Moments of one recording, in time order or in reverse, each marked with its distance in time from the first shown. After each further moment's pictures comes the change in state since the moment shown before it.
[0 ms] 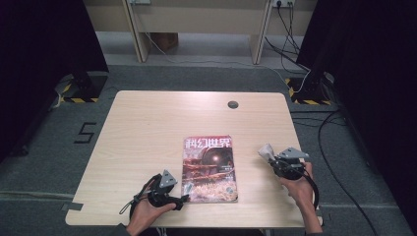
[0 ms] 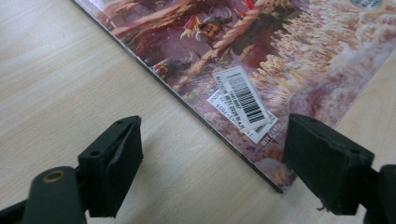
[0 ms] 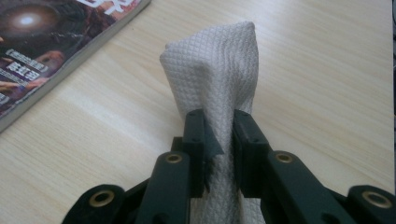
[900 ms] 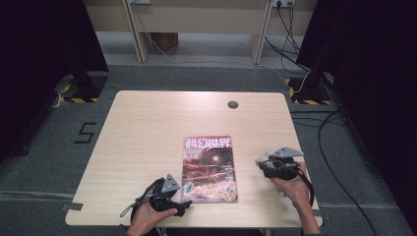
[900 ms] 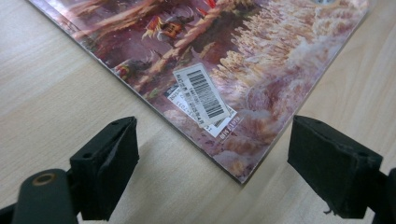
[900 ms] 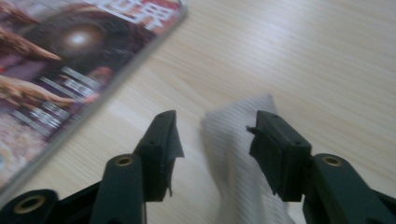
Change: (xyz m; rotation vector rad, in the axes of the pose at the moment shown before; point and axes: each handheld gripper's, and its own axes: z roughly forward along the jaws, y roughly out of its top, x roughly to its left) left arm -0.013 -0.001 -0.002 -0.006 -0.059 0.044; right arm 0.019 0.014 0.000 -0.014 0.102 0.012
